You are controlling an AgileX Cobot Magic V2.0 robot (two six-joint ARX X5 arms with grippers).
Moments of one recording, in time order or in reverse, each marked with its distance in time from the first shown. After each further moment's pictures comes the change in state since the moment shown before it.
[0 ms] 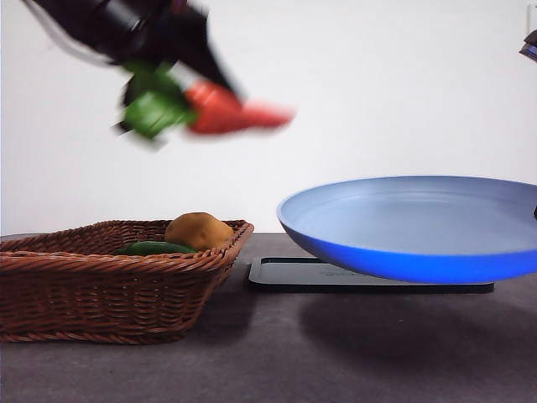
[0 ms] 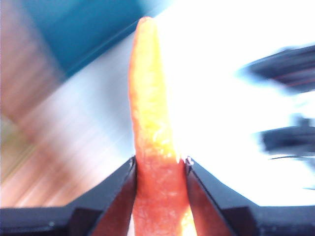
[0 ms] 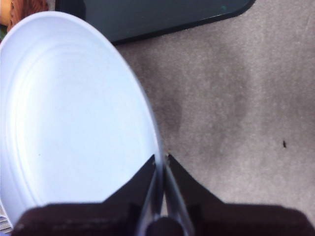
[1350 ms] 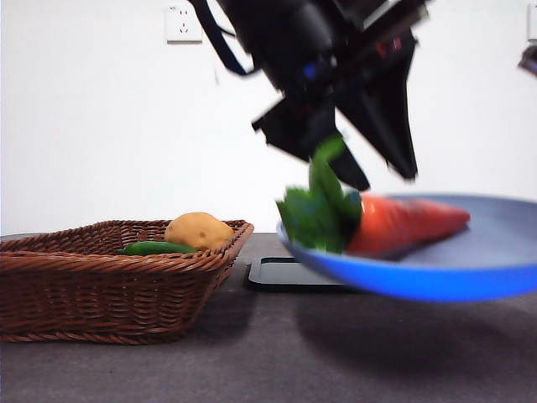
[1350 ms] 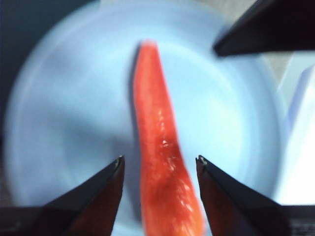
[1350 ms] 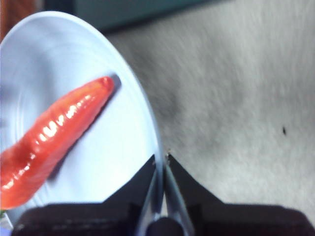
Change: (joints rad) left arm -0.499 0.087 0.010 0.189 -0.637 -0.009; right arm 0.000 0.068 0.001 -0.019 -0.004 0.018
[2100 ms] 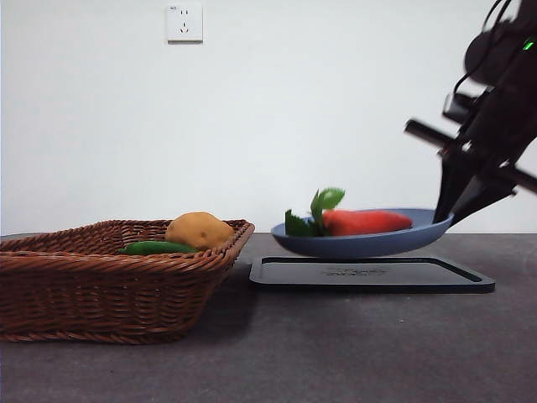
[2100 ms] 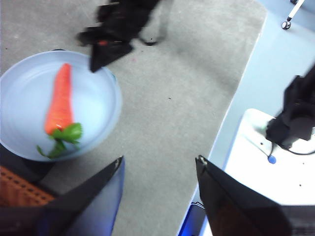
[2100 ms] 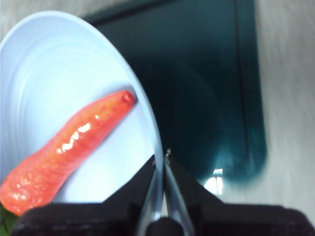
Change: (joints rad) left arm 0.020 -0.482 0.000 -0.211 0.000 0.000; right arm -0.053 0.775 0.638 0.050 0.000 -0.043
